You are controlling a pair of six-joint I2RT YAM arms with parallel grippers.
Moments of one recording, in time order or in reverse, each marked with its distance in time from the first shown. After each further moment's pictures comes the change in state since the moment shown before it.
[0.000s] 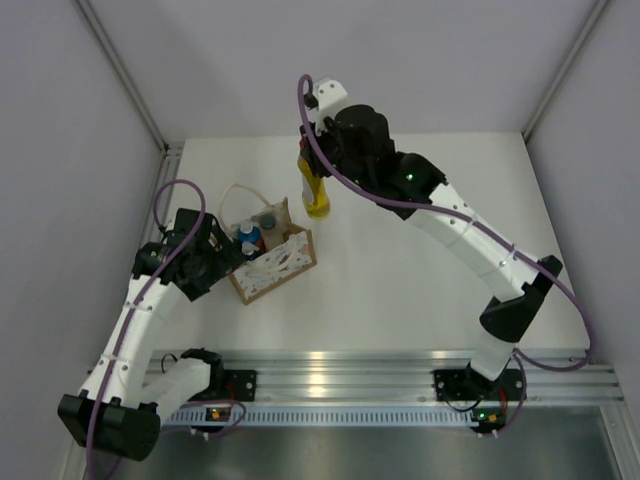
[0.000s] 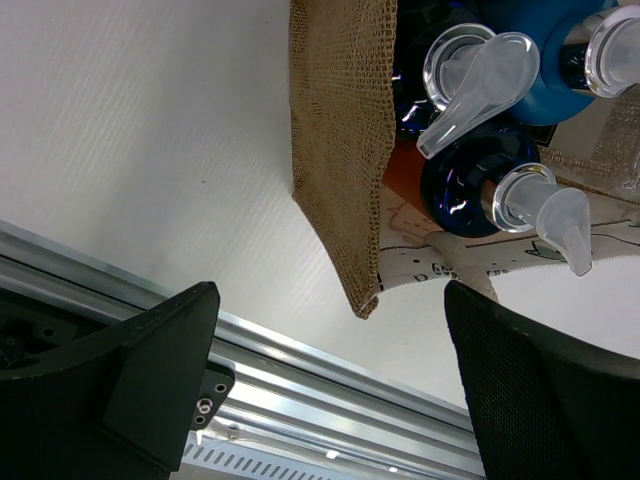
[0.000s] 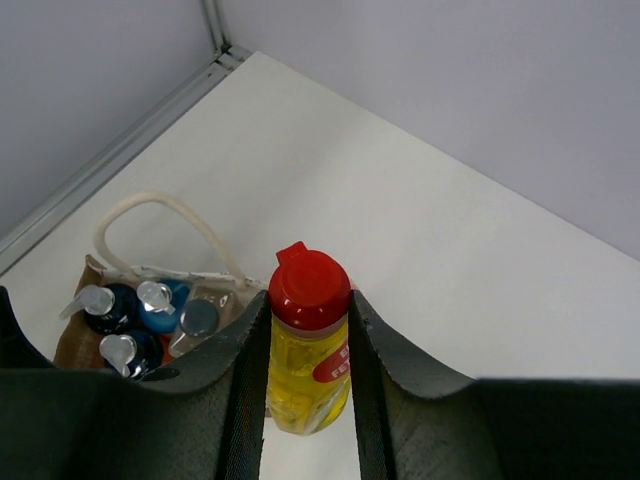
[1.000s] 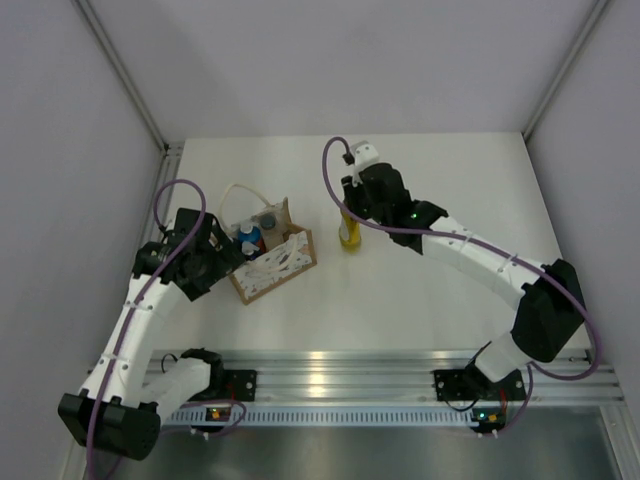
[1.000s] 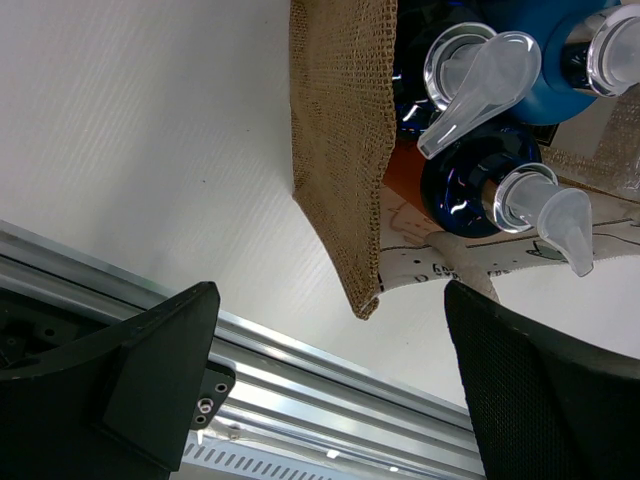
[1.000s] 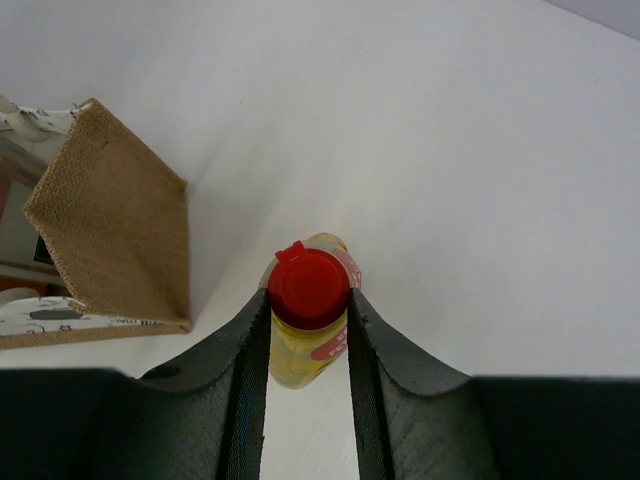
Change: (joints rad) left arm 0.000 0.003 0.000 0.000 0.001 0.002; right arm -0.159 -0.208 -0.771 0.351 -0.003 0.058
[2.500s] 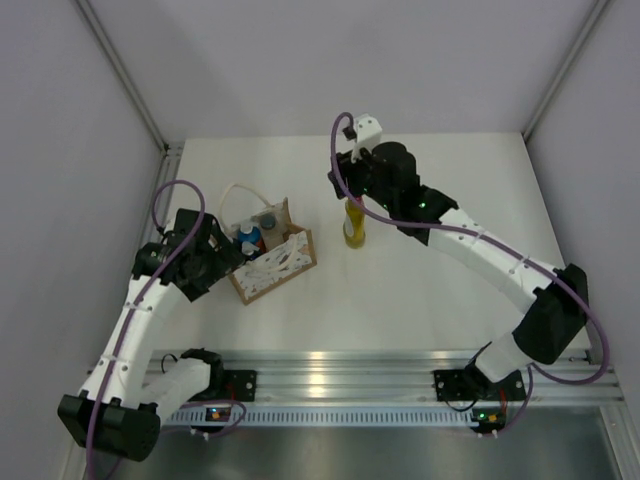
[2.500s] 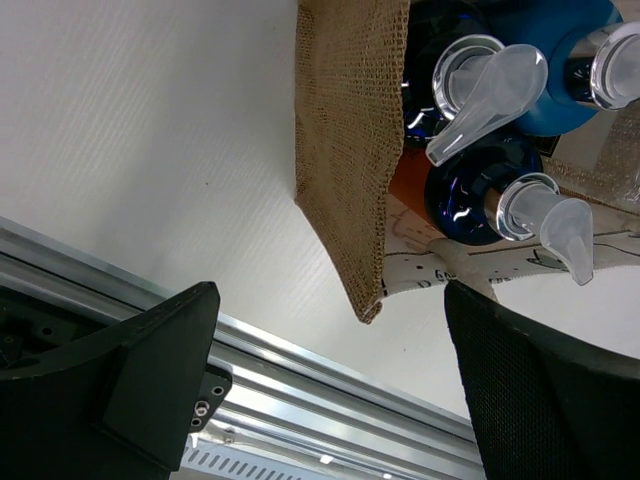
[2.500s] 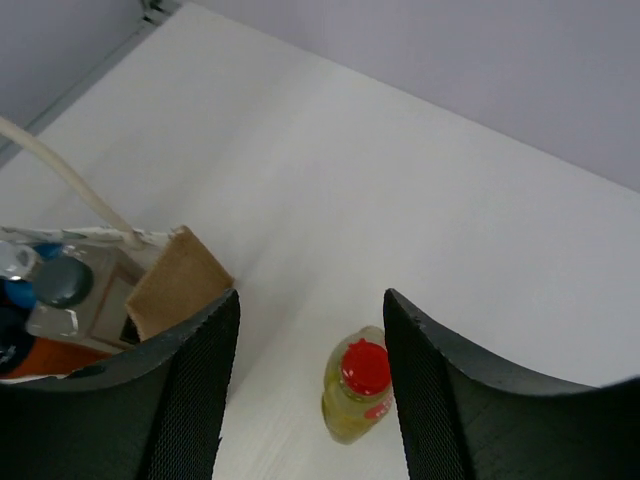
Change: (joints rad) left arm 0.000 -0.002 -0.002 0.000 -0.009 -0.017; right arm -0.040 -0.016 0.063 0.123 -0.102 -0.043
